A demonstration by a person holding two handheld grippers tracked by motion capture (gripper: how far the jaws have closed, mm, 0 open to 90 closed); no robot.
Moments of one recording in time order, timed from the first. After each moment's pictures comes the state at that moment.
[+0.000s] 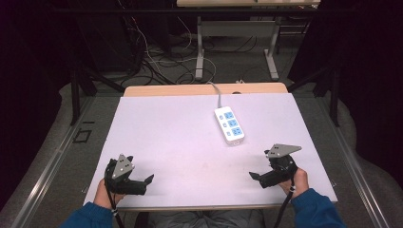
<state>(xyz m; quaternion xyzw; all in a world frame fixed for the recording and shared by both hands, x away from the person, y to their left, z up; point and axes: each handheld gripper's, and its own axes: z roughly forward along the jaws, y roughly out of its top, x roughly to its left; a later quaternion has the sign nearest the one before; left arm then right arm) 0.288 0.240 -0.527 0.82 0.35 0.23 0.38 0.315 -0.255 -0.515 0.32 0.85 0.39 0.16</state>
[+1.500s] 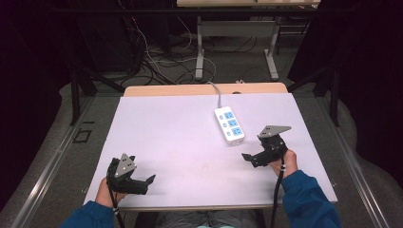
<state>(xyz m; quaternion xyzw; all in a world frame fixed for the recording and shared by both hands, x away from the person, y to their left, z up) 0.292 0.237 -0.528 0.83 0.34 0.23 0.37 0.371 -0.240 -0.507 0.33 0.84 0.40 0.16</state>
